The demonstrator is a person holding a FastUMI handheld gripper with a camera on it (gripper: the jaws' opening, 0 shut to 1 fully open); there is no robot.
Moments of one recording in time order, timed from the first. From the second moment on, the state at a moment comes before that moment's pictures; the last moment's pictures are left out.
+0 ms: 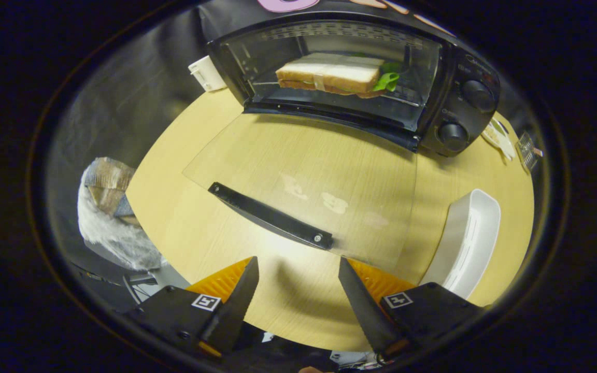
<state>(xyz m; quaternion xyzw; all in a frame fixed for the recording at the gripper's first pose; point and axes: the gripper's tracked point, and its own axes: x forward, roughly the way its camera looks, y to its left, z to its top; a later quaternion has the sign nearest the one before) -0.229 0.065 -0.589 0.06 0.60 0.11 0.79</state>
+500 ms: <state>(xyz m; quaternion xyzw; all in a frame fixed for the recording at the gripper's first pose) -0.204 0.065 -0.552 0.14 0.54 0.07 0.83</state>
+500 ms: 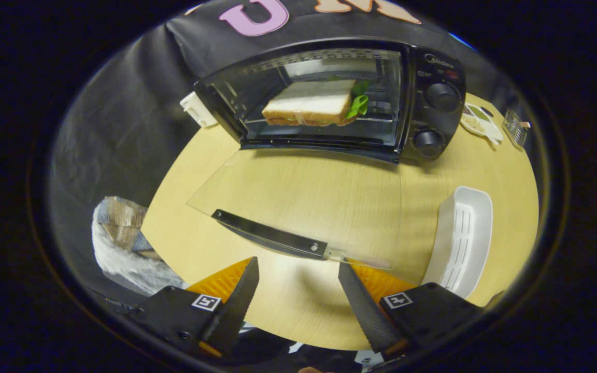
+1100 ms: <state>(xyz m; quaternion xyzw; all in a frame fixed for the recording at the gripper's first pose) -0.116 0.041 -0.472 0.16 0.40 0.05 0.90</state>
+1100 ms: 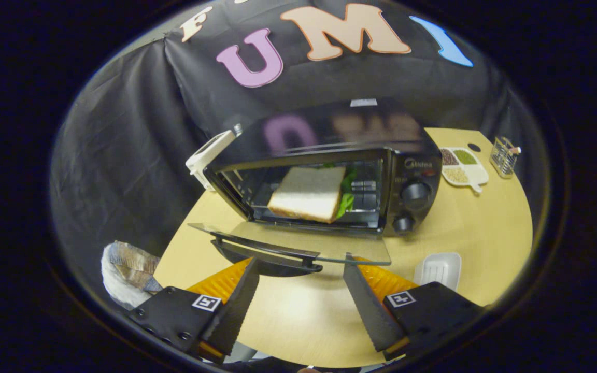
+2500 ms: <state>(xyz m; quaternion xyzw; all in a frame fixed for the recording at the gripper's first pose) -0.048 -0.033 -0.383 0.03 0.26 0.00 0.97</state>
